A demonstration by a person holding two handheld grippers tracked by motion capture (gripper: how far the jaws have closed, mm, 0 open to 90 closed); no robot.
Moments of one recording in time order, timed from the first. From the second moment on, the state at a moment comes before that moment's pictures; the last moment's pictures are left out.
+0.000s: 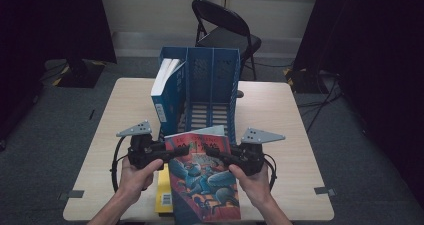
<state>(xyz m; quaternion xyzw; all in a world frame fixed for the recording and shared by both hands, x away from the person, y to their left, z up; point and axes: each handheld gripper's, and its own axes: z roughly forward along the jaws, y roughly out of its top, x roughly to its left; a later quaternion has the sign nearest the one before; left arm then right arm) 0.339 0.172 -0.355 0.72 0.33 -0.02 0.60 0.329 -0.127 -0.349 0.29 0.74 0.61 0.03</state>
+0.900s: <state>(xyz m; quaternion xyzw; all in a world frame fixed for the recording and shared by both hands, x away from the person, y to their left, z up) 0.331 0.169 -0.309 0.71 0.26 0.06 0.65 0.330 -0.127 -0.314 0.25 0.71 0.65 0.06</state>
